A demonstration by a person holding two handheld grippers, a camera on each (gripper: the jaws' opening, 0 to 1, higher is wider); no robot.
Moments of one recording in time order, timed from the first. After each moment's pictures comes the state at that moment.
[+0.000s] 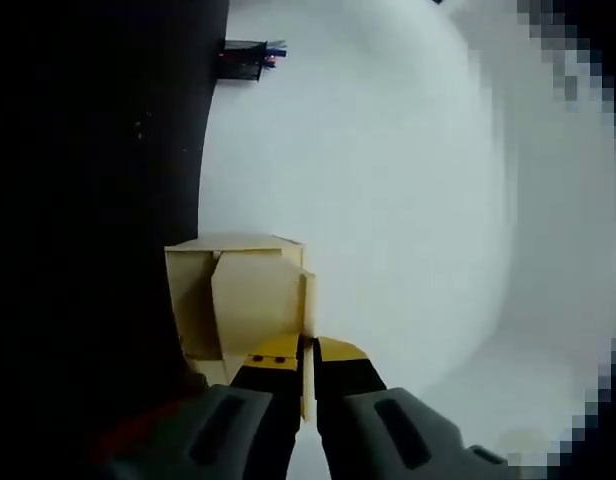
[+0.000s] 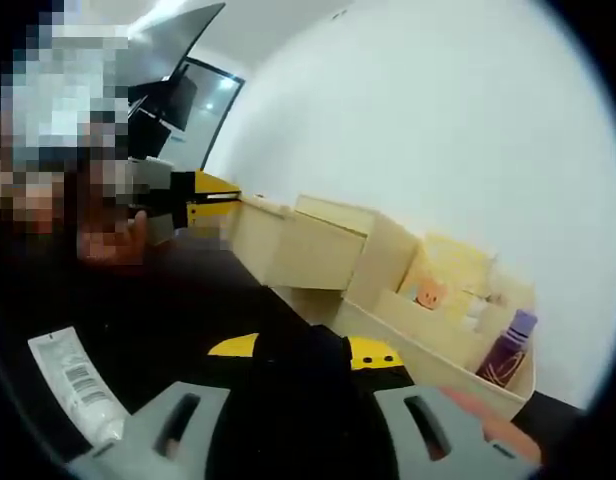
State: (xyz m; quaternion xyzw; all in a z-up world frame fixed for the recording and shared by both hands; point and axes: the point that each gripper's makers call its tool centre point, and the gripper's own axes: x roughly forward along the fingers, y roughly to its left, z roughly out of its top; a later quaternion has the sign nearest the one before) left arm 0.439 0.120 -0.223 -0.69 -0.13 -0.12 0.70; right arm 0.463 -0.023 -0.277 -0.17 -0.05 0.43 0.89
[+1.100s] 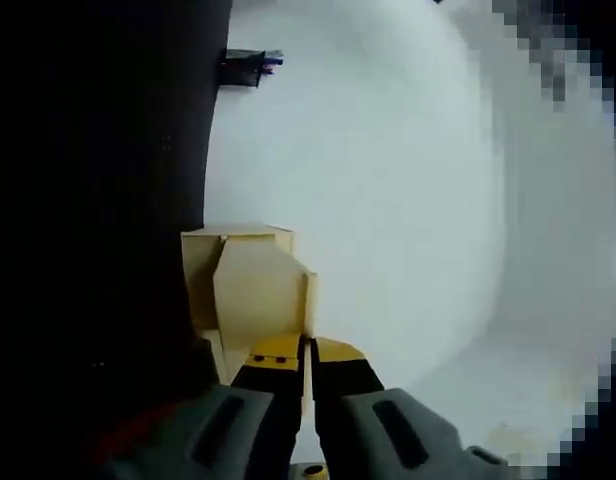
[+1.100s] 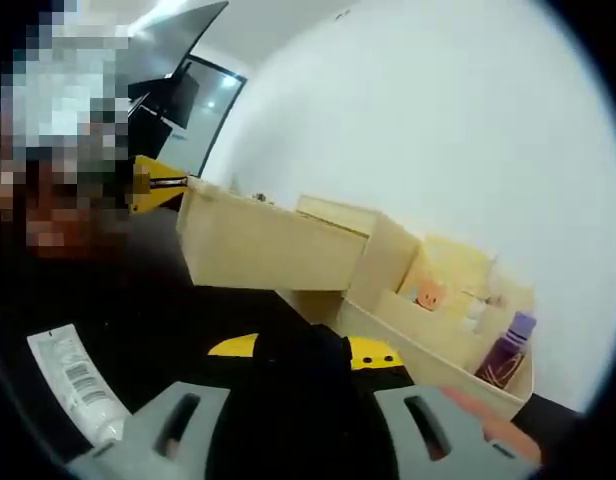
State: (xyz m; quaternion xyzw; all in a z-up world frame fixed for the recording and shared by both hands) left arm 0.387 0.115 -0.231 -0.70 -0.12 -0.13 0.70; right arm 0.464 -0.023 -0.277 -0.17 -0.05 0.43 0.88
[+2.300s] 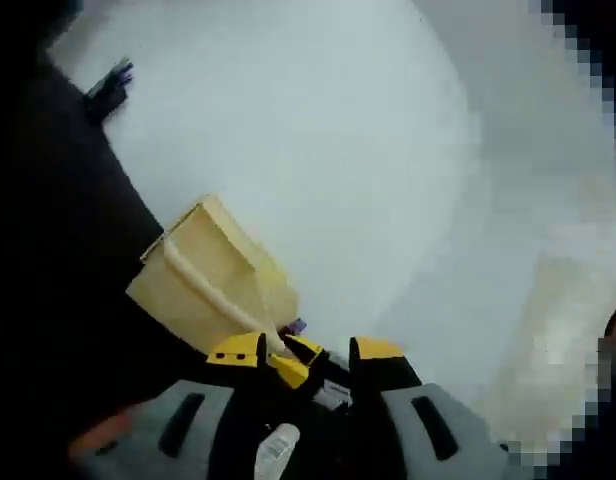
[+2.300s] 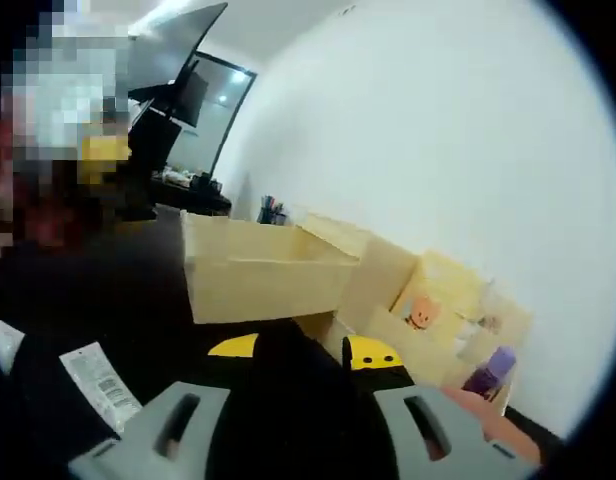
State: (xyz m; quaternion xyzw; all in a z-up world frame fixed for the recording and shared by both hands) left arm 0.344 0.044 -0.201 -0.35 -0.01 -0.23 0.91; right arm 0.449 -0.034 -0.231 -0.20 -0.01 0.48 0.85
